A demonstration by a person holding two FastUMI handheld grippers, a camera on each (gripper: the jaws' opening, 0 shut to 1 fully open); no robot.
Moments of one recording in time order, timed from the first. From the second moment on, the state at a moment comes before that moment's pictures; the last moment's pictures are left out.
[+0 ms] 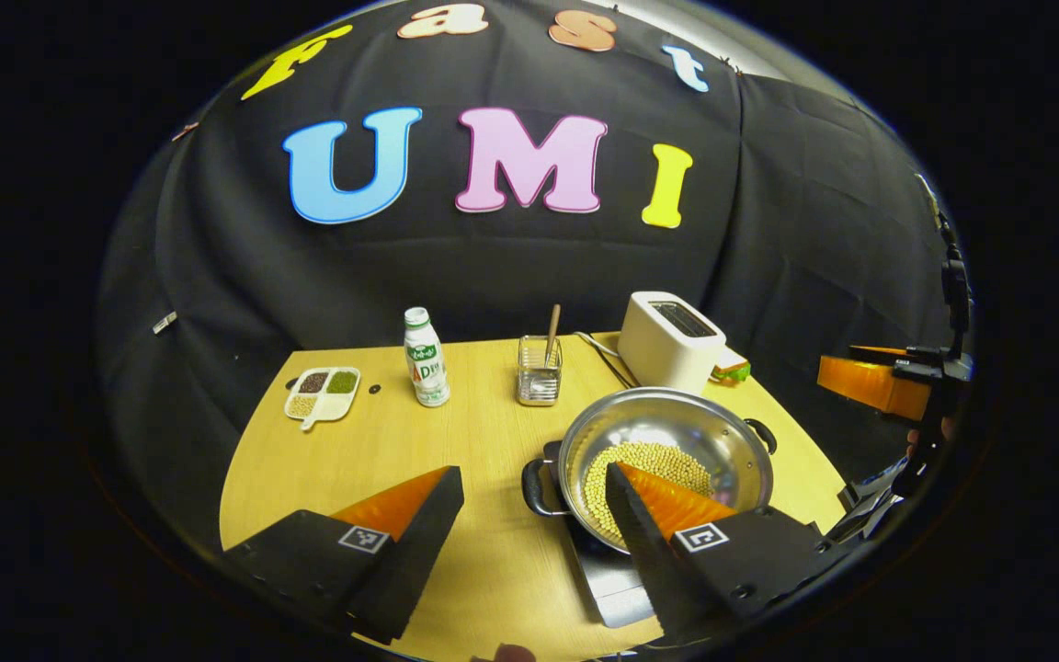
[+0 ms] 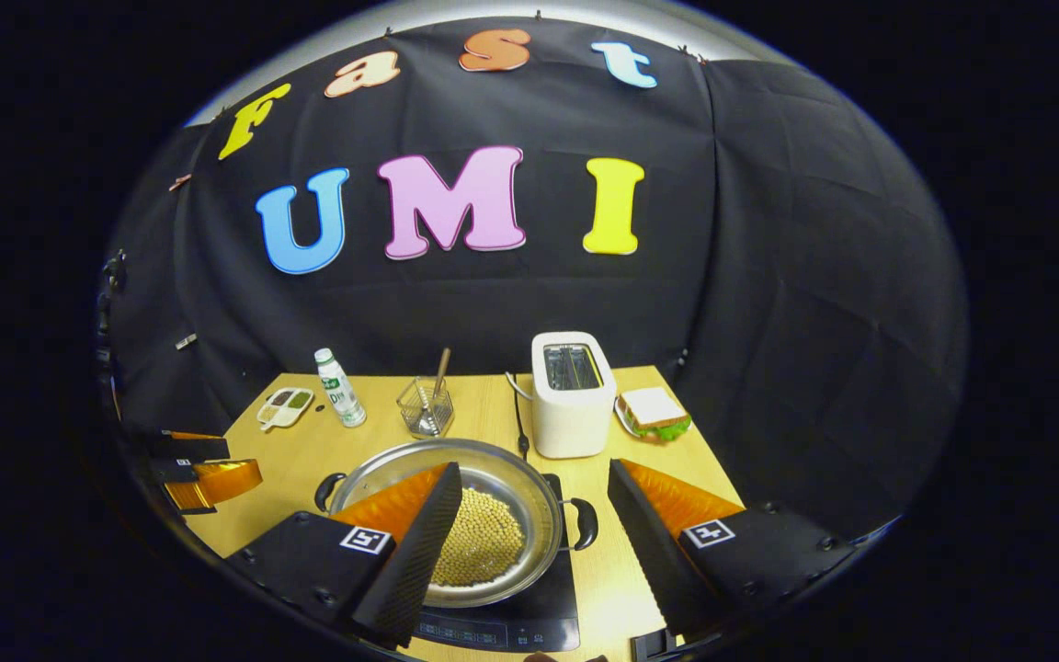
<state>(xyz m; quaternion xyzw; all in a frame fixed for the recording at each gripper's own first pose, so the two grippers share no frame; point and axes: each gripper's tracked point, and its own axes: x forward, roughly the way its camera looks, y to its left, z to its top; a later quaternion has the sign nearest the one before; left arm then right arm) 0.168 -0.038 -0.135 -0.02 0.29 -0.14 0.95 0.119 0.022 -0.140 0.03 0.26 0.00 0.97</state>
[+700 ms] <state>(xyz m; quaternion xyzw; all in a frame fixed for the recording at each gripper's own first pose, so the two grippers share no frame) 0.121 0.031 -0.026 -0.03 0.12 -0.09 0.99 0.062 0.086 -0.019 0.00 0.09 0.00 1.00</state>
